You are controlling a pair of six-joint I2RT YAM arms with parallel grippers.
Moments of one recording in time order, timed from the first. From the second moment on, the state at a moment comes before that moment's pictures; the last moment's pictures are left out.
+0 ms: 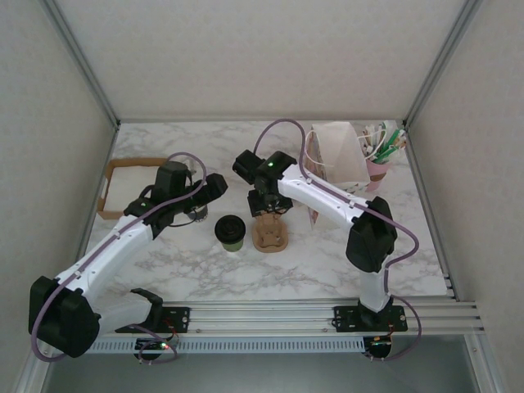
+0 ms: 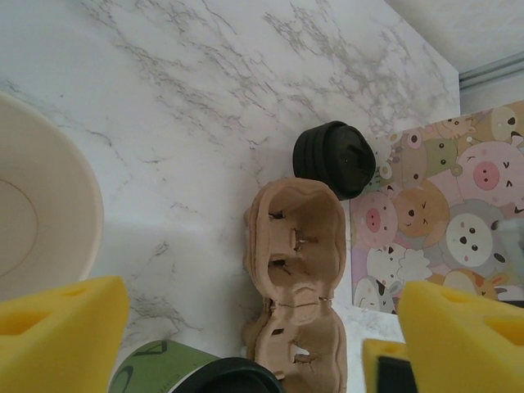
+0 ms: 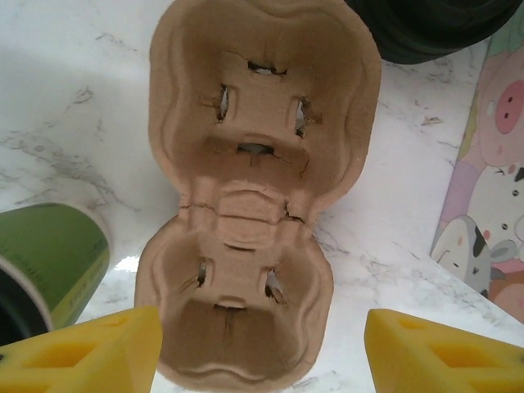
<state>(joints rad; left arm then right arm) -0.36 1.16 0.87 -0.36 0.18 -0.81 0.89 1.93 1.79 -1.26 0.18 0.58</state>
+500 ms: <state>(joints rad) -0.36 1.18 0.87 -0.35 0.19 -0.81 0.85 2.00 1.69 -1.13 0.12 0.61</state>
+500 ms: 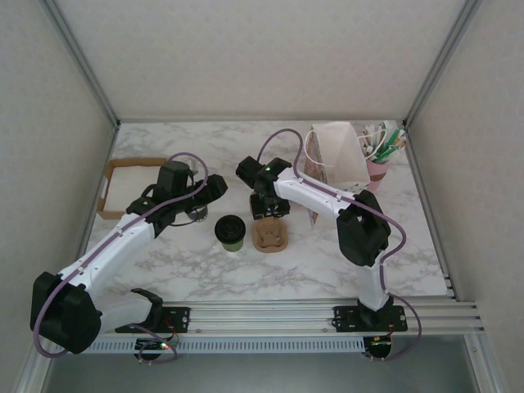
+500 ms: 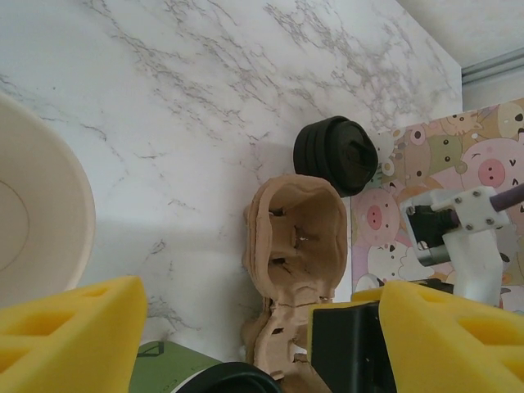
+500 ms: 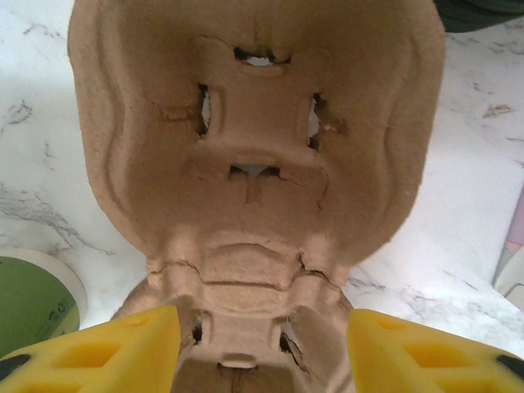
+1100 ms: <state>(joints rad) -0.36 1.18 0.85 -0.35 0.20 -0.81 0.85 2.07 1.69 -1.12 0.10 0.61</state>
